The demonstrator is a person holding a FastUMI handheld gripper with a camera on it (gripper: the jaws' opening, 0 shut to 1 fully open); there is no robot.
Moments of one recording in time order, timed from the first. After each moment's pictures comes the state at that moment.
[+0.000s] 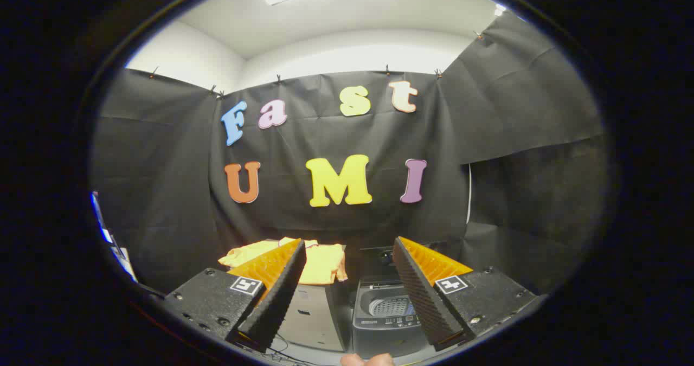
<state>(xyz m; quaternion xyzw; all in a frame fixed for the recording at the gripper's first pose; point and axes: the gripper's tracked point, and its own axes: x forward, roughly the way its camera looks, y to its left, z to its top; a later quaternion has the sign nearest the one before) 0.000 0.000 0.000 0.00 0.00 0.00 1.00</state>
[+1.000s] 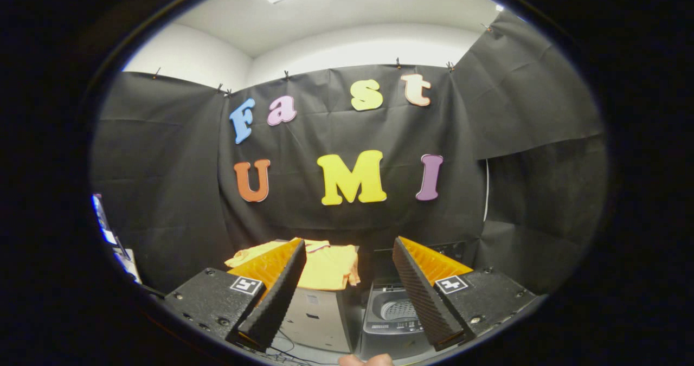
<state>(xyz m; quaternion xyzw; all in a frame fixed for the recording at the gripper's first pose) 0.038 0.019 -0.003 0.01 0.01 0.03 1.00</state>
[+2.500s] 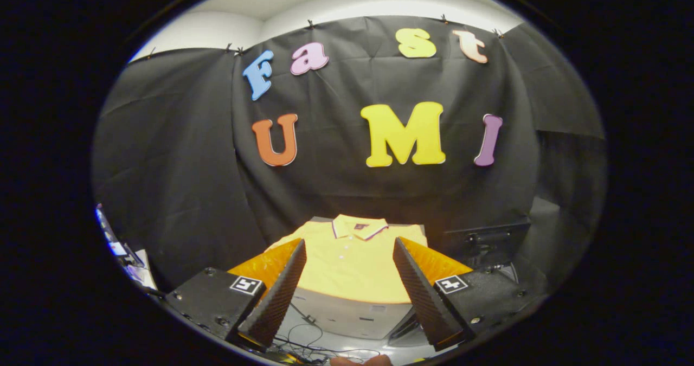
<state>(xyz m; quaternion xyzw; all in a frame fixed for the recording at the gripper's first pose) 0.199 0.187 -0.052 0.01 0.18 0.10 0.98</state>
